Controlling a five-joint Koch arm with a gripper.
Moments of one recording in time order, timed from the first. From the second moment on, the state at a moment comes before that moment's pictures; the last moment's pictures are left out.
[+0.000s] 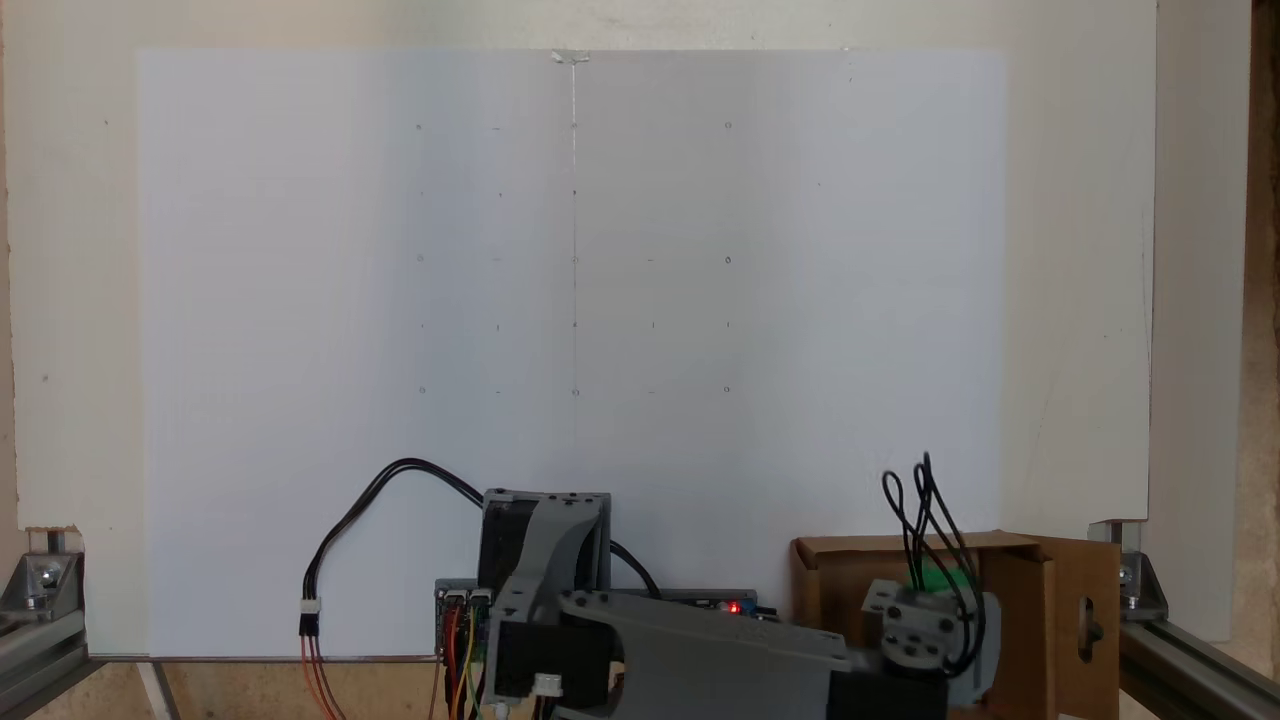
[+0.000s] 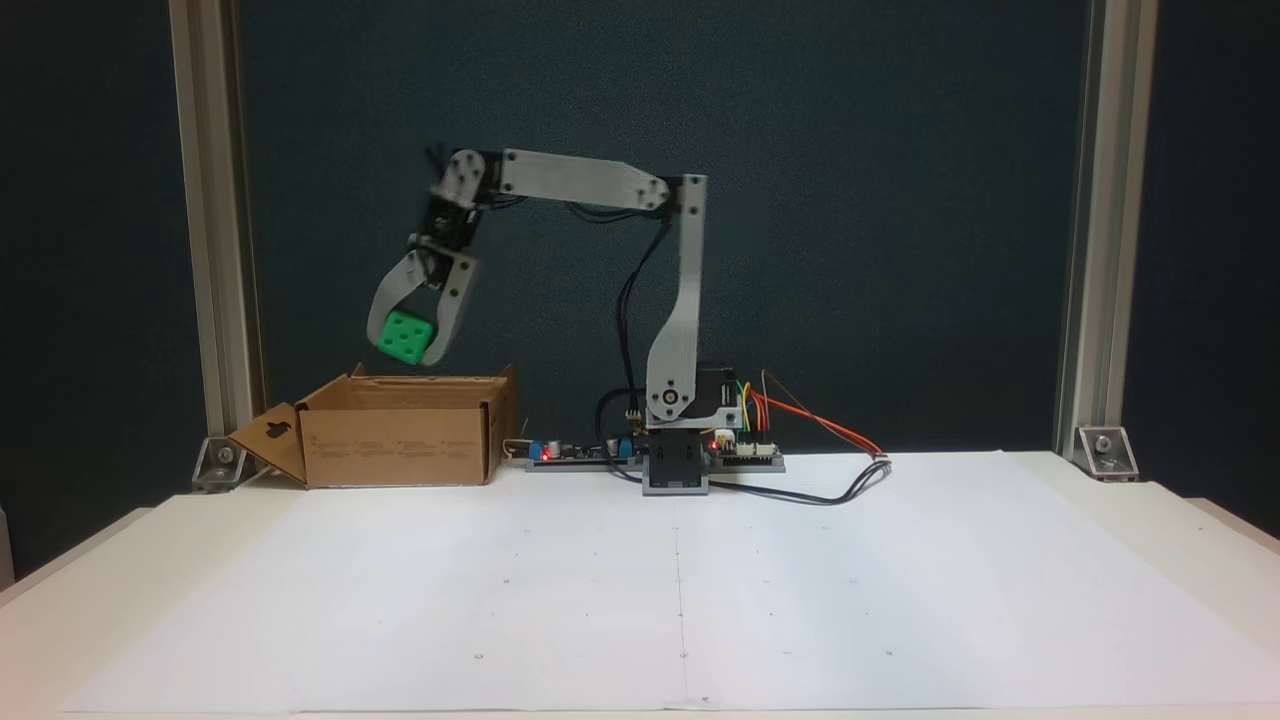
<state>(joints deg) 96.2 91.5 82.2 44.9 -7.2</state>
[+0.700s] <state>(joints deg) 104.4 77.4 80.2 40.0 -13.6</state>
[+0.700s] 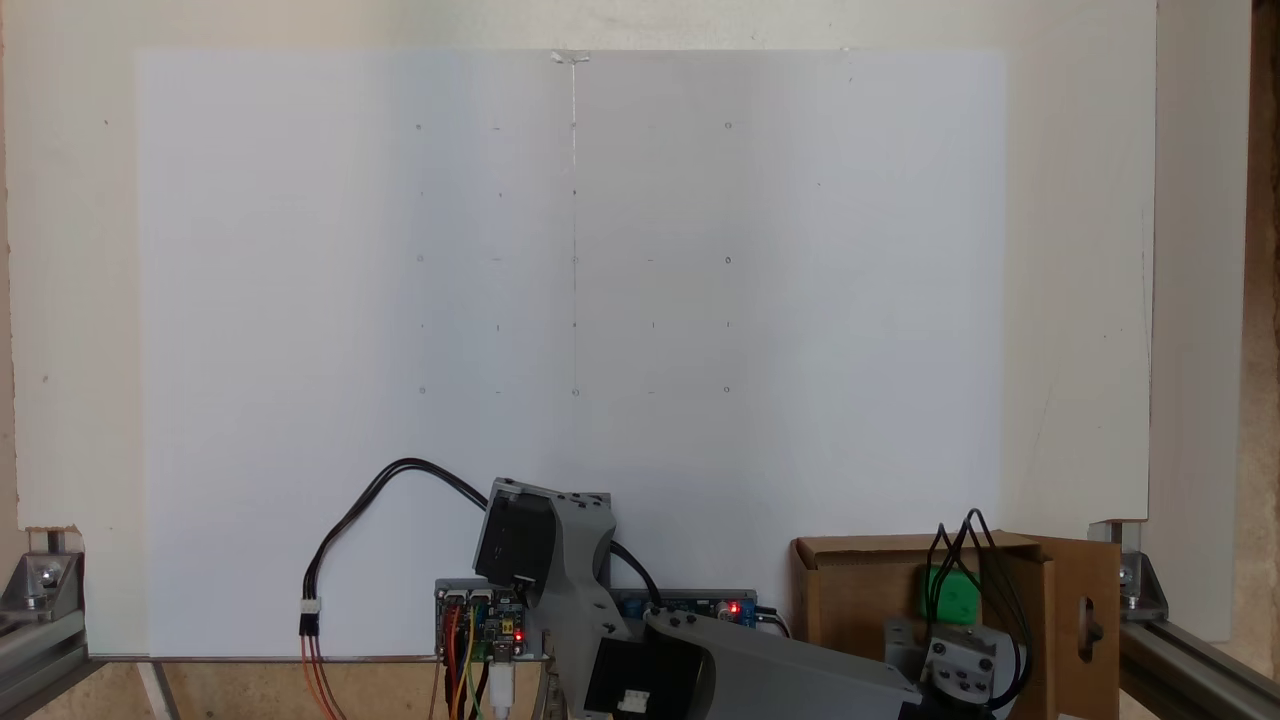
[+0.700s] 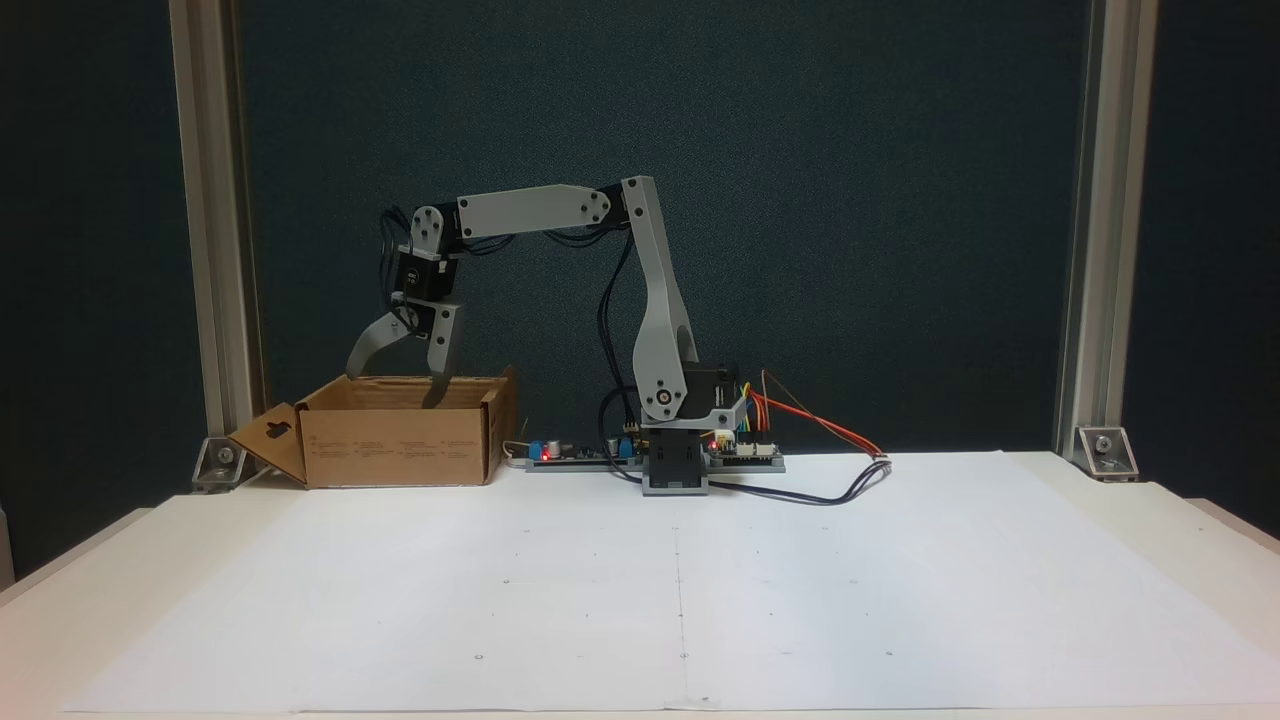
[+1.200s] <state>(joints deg) 76.0 94.7 80.2 33.5 -6.3</state>
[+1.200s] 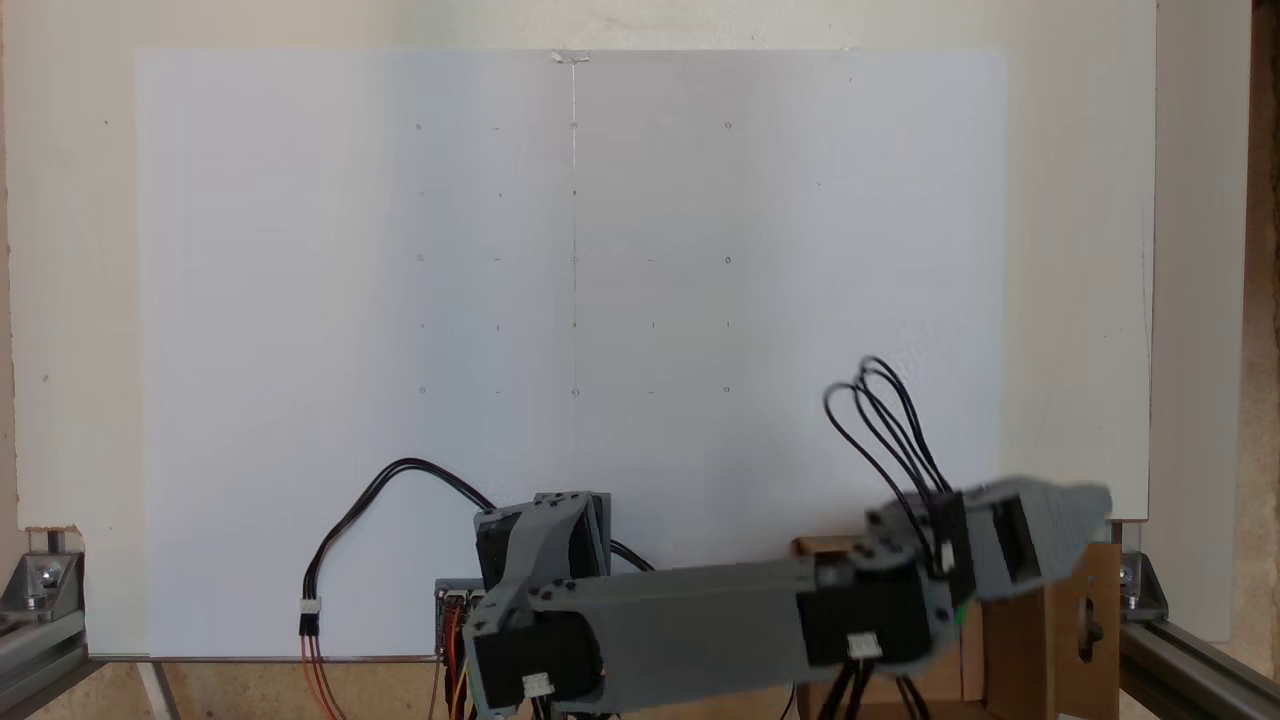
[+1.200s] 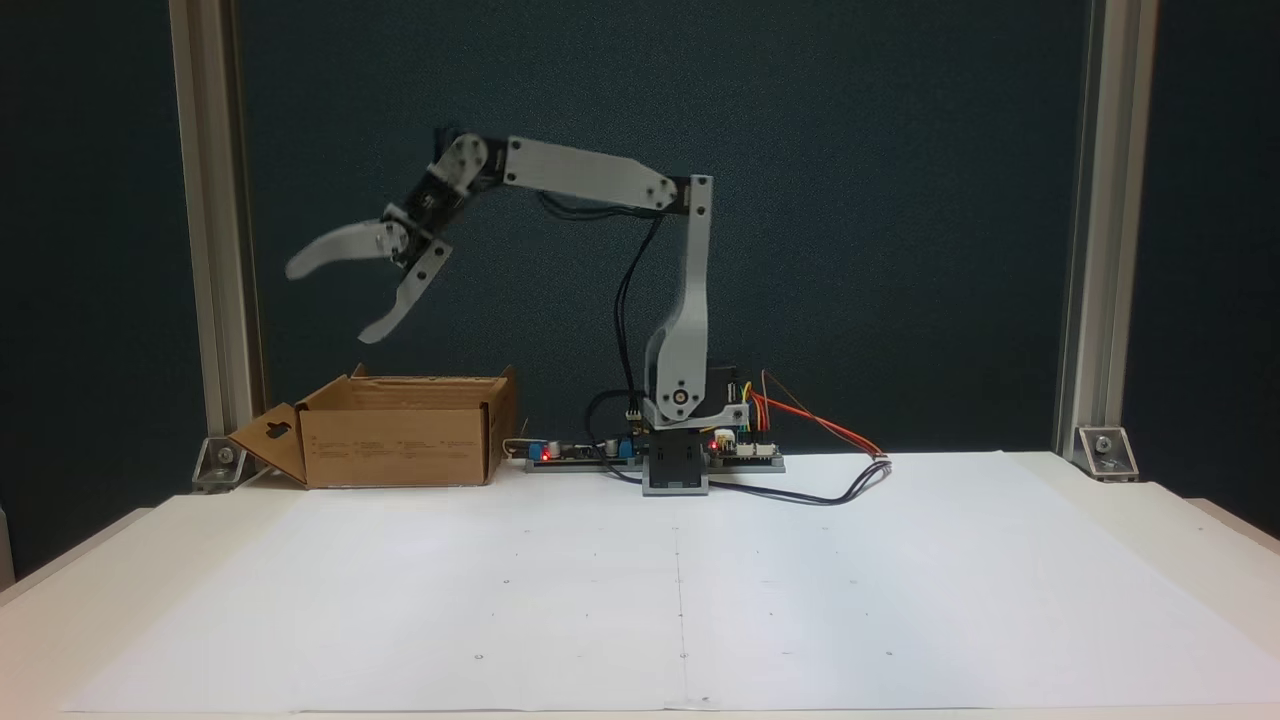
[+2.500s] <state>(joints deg) 0.9 129.4 145.2 -25.4 -0.9</state>
